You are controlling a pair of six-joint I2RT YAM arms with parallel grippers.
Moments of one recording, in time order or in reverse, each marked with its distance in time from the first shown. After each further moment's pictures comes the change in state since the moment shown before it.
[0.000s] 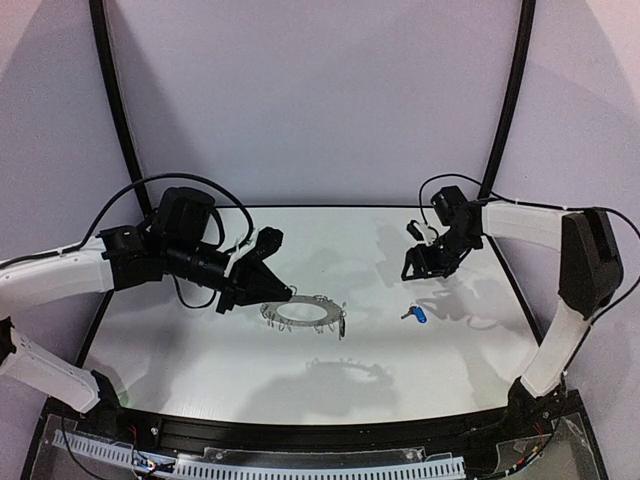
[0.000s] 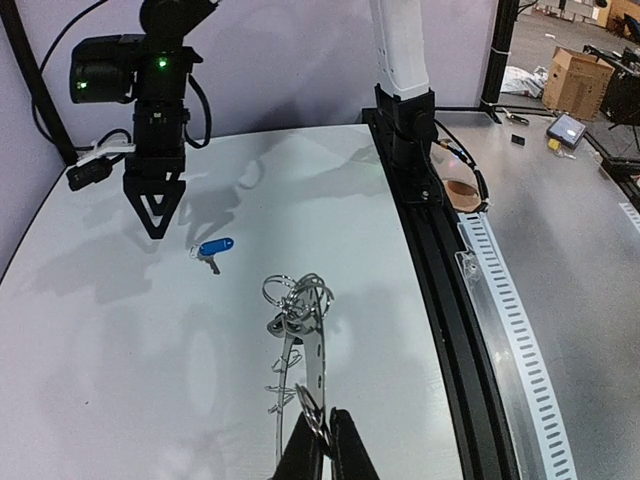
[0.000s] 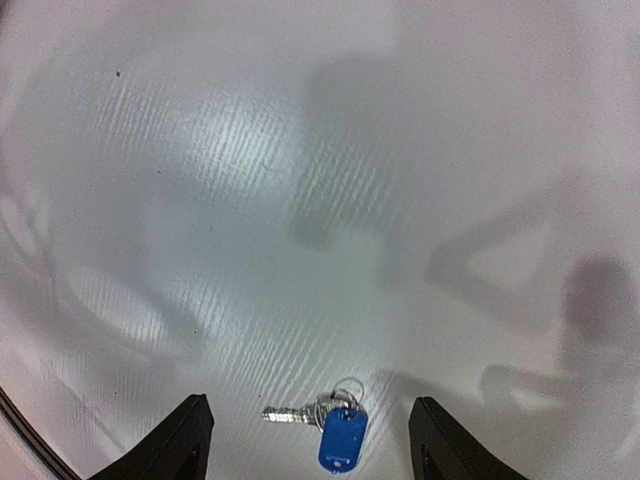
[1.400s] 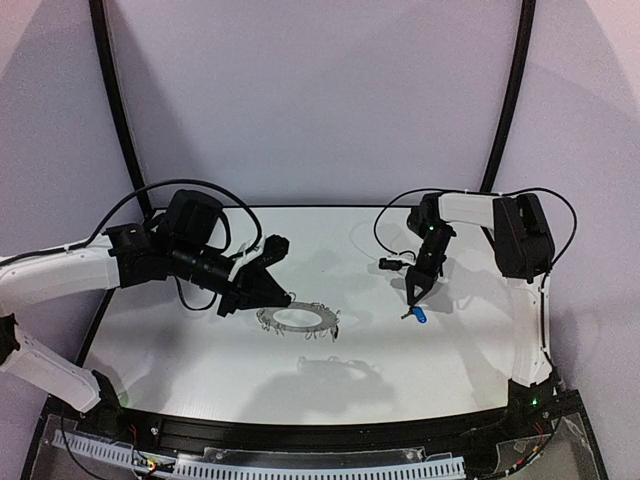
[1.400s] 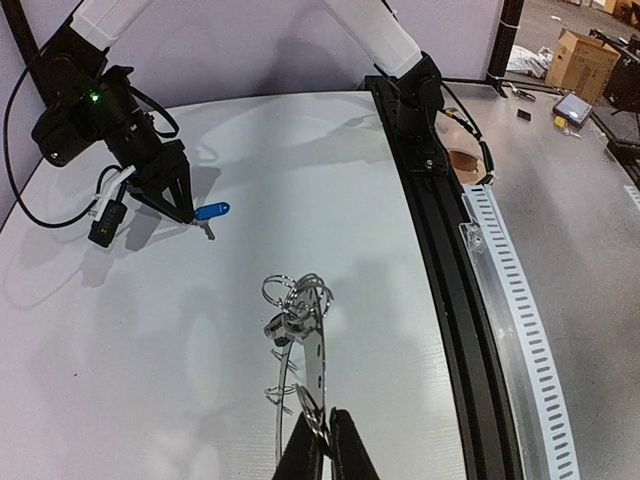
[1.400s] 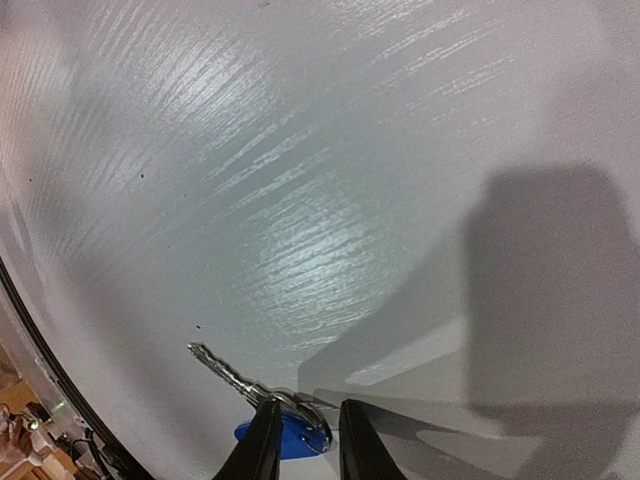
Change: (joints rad) left arm 0.000 0.031 0.020 -0.082 -0.033 0.030; right arm -0.030 0.568 0.565 -0.656 -0.100 -0.825
